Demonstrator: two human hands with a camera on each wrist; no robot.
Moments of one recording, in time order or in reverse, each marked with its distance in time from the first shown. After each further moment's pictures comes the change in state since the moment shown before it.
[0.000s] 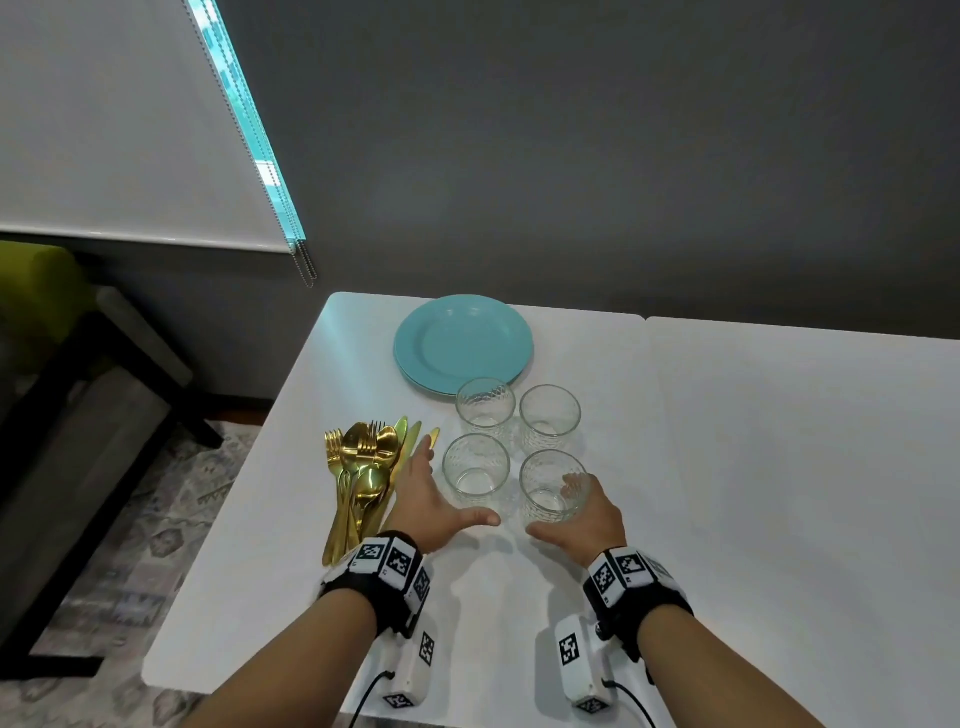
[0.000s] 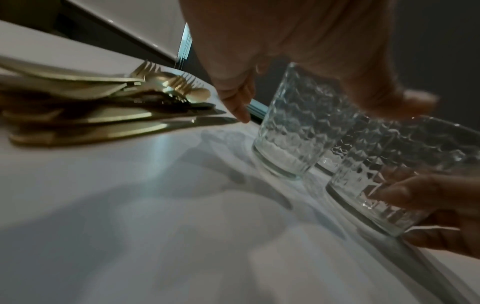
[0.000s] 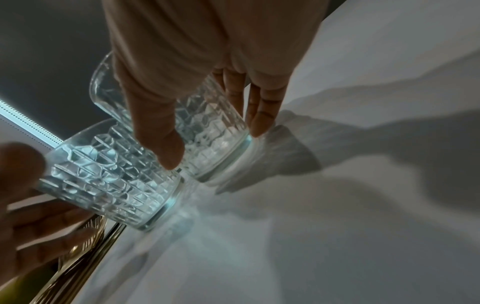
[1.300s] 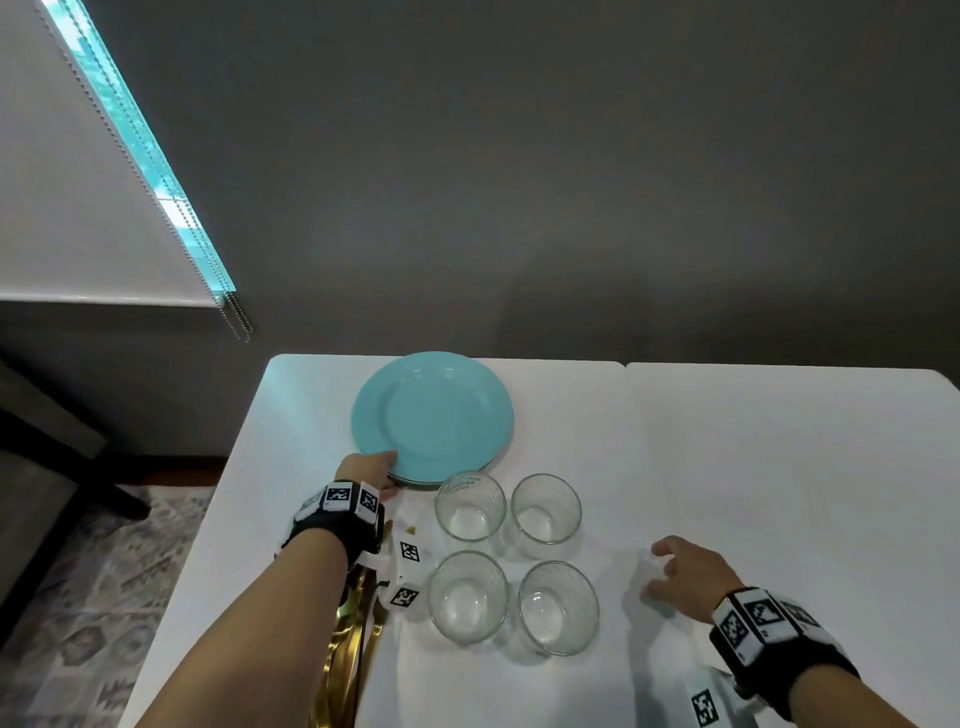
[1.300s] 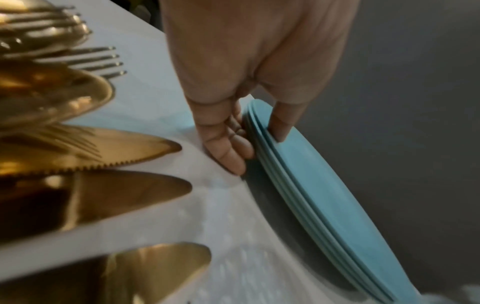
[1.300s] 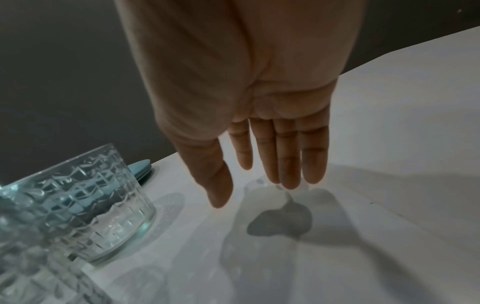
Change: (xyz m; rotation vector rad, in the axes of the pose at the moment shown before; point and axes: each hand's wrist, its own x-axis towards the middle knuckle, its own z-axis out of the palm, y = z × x) left_hand 0.200 0.019 -0.044 -0.462 0.083 -0.555; right_hand 0.072 0.016 -0.100 -0.455 -0.160 0.297
